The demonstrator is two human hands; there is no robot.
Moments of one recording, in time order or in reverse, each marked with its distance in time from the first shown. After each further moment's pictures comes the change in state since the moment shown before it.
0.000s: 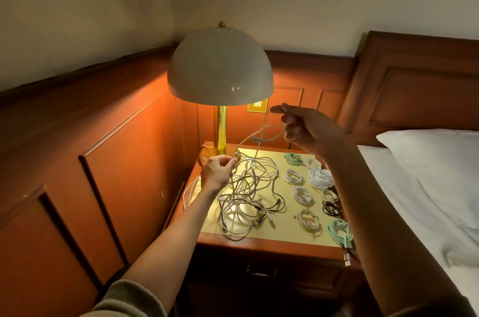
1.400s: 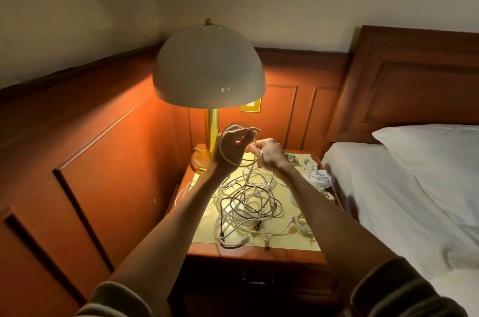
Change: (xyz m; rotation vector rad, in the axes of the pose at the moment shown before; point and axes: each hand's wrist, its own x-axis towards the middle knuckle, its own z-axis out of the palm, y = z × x) left_hand -0.018 0.105 -0.013 0.005 -0.058 0.386; right_hand 0.079 0.107 -0.002 -0.891 0.238 -0.034
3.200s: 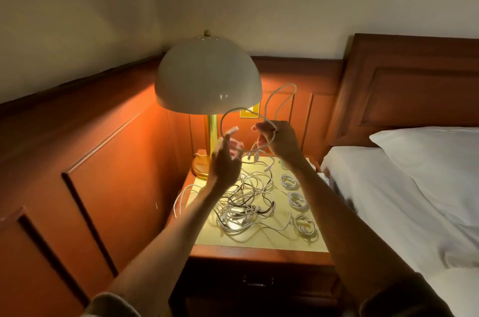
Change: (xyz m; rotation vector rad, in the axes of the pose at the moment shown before) left_hand 0.006 -0.051 0.028 0.070 0.159 0.110; right_hand -0.016 -0.021 -0.045 0.220 0.269 -0.316
